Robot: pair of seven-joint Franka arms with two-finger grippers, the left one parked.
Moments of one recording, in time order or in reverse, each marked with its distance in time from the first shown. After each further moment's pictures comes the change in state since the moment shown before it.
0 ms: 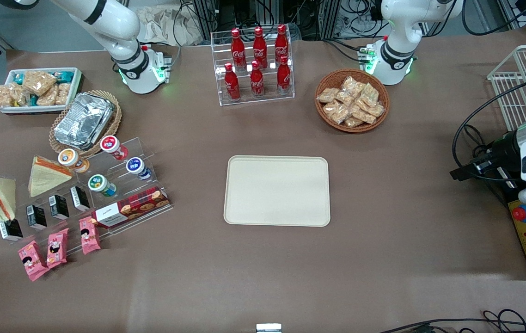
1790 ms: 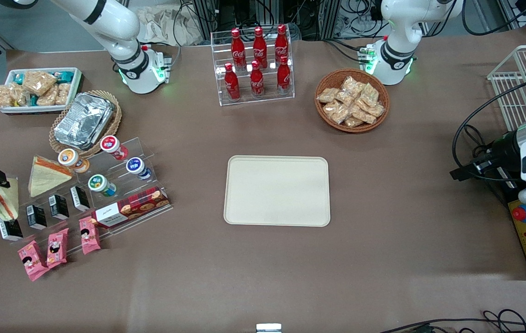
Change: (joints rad) arm -0.016 -0.002 0.006 -0.139 -0.001 0.154 -0.040
